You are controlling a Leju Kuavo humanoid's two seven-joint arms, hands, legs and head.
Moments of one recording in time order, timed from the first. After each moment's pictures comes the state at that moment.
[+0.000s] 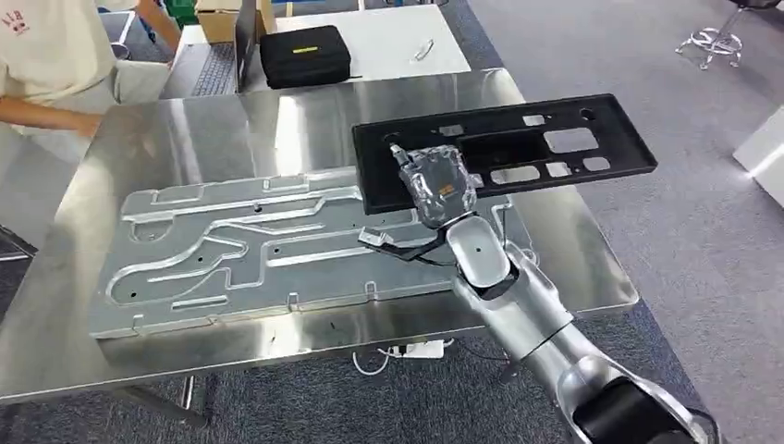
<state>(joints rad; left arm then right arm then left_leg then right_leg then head) -0.12 0.12 0.35 -0.22 -0.77 -0.41 0.05 -0.68 -0.10 0.78 -1.00 1.41 -0.32 0.11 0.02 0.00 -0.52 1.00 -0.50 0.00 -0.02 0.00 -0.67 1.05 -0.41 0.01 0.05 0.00</state>
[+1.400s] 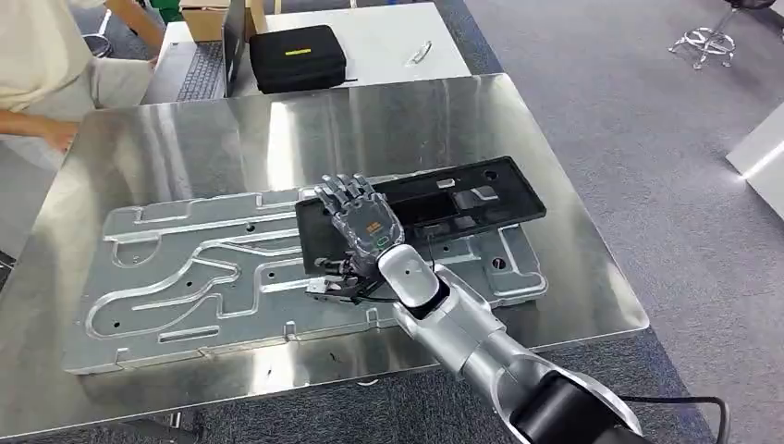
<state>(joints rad) -0.10 0.08 0.33 -0.22 -0.74 -0.42 0.08 -0.71 0.13 0.86 -0.67 1.39 -0.30 0.07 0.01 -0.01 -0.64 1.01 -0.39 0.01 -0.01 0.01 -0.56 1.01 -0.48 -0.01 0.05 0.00</state>
